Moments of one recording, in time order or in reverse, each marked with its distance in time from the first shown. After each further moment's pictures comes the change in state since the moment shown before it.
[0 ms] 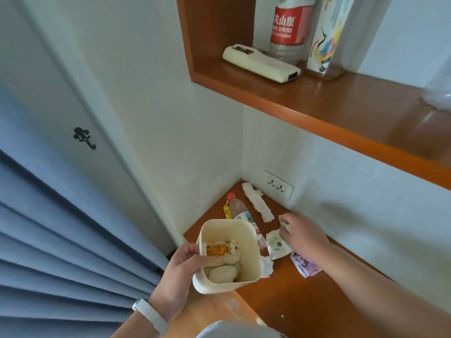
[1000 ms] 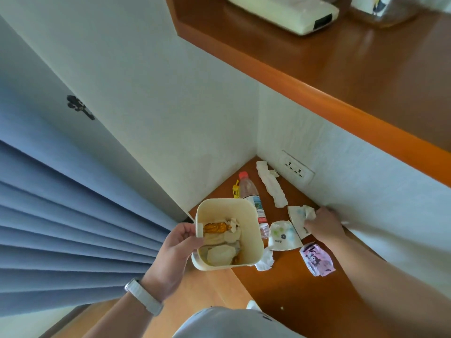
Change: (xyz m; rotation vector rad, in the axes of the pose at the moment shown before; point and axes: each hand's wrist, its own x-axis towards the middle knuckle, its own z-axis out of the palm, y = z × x) left_hand 0.017 0.013 0.019 -0.027 0.147 -0.040; right_hand 0.077 0.109 0.099 0.103 -0.199 0.417
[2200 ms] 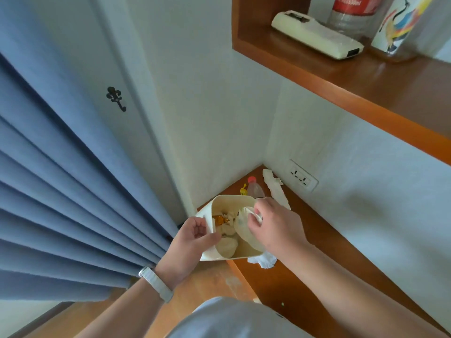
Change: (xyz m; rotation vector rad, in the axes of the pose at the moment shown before) left_hand -0.027 -0.011 -0.026 0.105 -0.014 0.096; right_hand -0.200 -0.172 -0.057 -0.088 0.511 -0.884
